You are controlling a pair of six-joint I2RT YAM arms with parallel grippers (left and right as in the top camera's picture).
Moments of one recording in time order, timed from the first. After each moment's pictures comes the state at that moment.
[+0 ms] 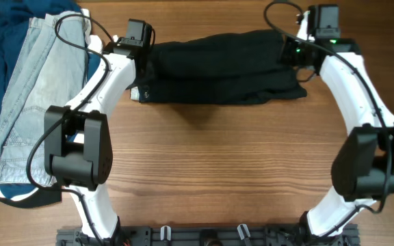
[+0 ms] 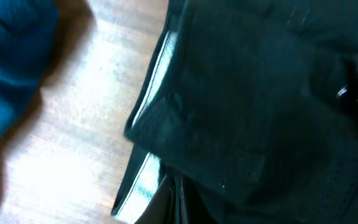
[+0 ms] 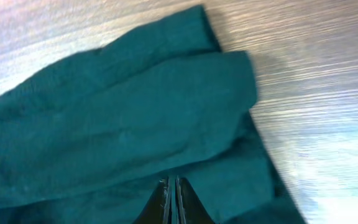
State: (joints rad) left arm -0.21 2.03 1.54 -0.75 -0.21 -0.55; right arm 0.04 1.89 1.51 -0.63 -0.10 0.27
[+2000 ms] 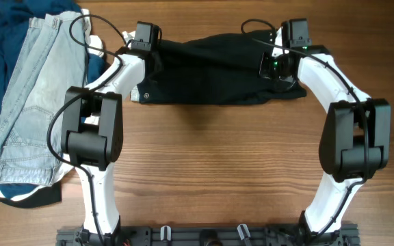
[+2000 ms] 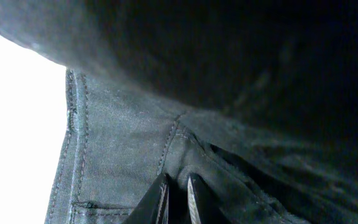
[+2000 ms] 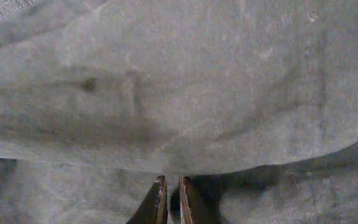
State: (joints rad) left arm -0.21 2.23 1.58 -0.46 -0.21 -0.55; right arm 0.09 2.05 1.47 -0.56 -0.20 0.28
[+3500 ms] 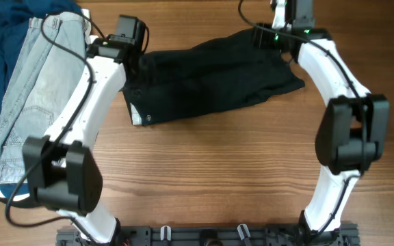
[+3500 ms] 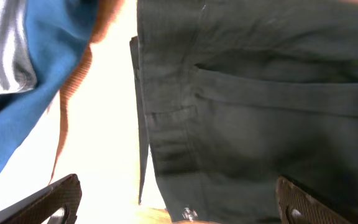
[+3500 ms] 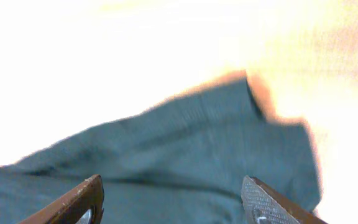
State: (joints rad) left arm -0.21 1.84 1.56 -1.02 -0.16 -0.50; right arm 0.09 2.11 1.70 -0.43 -0.21 0.17
